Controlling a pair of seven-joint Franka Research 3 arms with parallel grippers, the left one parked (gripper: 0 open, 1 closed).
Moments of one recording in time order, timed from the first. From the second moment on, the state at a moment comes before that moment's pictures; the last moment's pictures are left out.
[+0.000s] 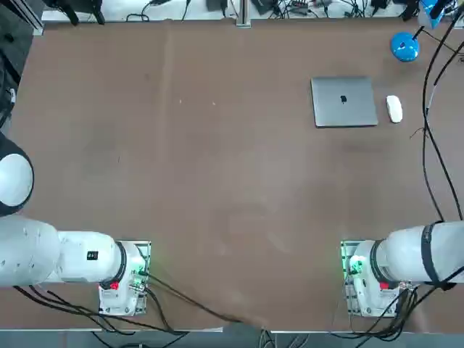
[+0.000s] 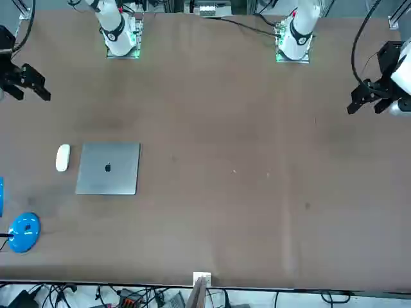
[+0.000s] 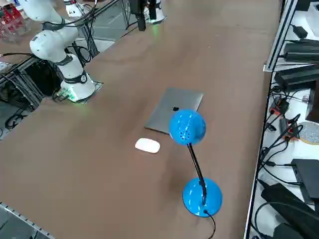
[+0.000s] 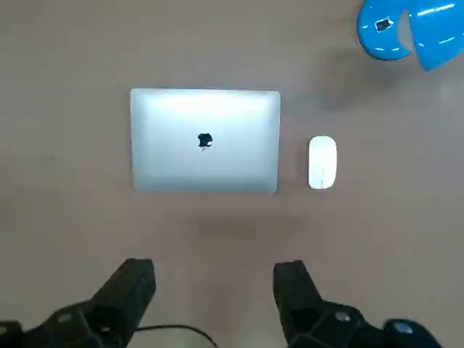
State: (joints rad) arm -0.01 -0.03 -0.01 -1.59 -0.03 1.54 -0.04
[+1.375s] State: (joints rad) arm -0.14 0.08 -0.03 -1.65 -0.03 1.61 -0.16
